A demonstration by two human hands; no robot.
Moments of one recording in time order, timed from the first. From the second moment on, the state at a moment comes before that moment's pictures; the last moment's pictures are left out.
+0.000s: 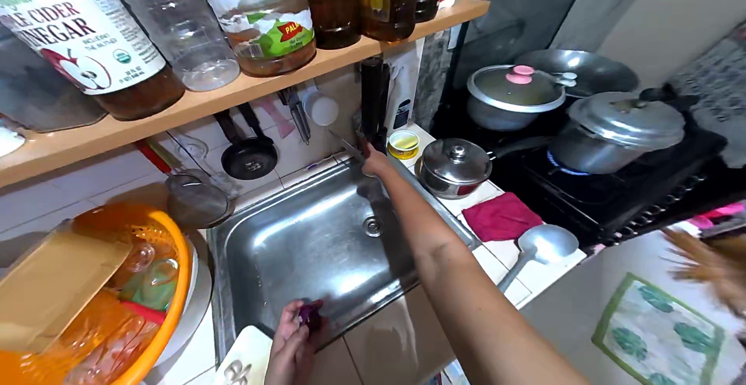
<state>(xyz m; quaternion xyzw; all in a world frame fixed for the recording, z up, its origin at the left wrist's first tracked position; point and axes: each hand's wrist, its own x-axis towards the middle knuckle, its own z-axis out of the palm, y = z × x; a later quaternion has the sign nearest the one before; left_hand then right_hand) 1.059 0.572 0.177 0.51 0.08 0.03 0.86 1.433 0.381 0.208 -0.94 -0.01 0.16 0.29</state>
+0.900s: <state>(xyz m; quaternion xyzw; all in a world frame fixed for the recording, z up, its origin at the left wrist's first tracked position) 1.110 0.556 0.189 0.46 0.01 -0.06 0.89 1.374 0.351 0.197 -0.87 -0.06 0.27 0.40</state>
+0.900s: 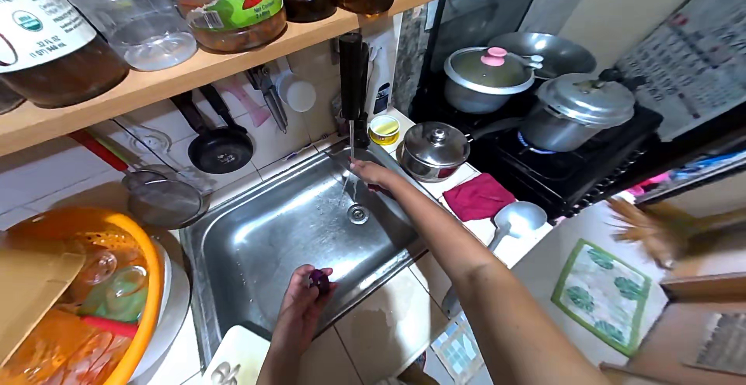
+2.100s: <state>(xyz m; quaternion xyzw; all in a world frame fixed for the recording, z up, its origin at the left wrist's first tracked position) 1.372 0.460 0.209 0.48 0.22 -0.08 0.84 1.342 0.375 0.192 -0.85 0.10 0.30 0.43</state>
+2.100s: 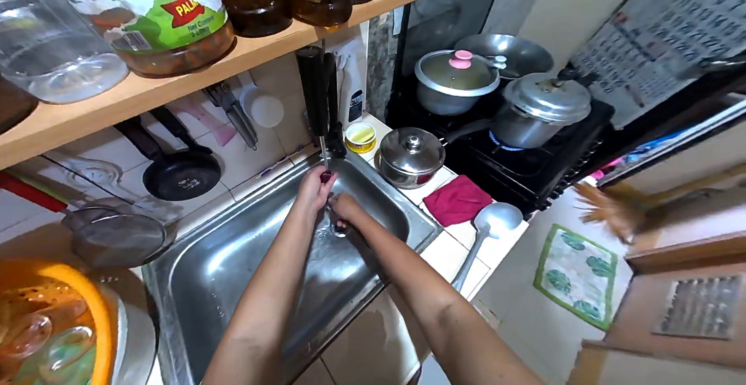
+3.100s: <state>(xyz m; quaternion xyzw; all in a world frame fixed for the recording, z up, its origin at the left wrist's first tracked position) 1.351 0.496 0.173 0.57 0.29 -0.18 0.75 1.380 0.358 0.174 -0.90 -0.03 0.25 0.37</state>
